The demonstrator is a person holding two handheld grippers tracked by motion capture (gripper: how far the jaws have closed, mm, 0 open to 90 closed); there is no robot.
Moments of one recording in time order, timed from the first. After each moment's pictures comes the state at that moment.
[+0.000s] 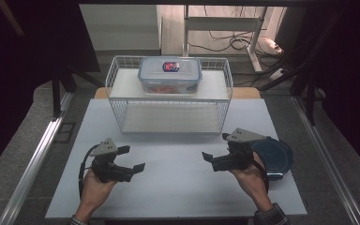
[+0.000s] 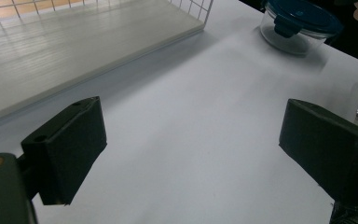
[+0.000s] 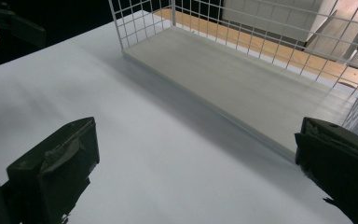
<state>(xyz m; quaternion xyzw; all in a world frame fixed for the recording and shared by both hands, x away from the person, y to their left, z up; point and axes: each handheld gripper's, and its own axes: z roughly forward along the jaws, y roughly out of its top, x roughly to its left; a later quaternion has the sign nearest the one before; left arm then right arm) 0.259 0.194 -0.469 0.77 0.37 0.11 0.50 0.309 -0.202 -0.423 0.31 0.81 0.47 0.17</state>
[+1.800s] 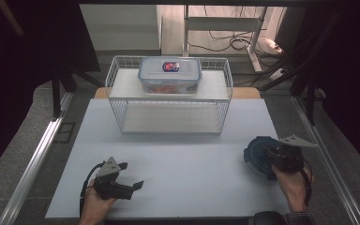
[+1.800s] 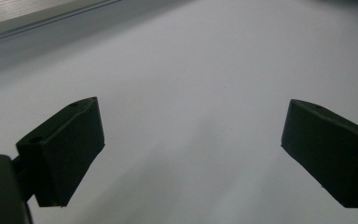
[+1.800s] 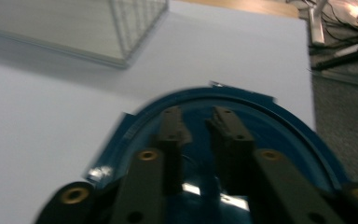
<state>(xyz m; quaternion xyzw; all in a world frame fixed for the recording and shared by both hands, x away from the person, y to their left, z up) 0.235 0.193 -0.523 0.80 0.38 0.12 0.45 0.319 -0.348 -0.448 0.50 0.75 0.35 0.27</state>
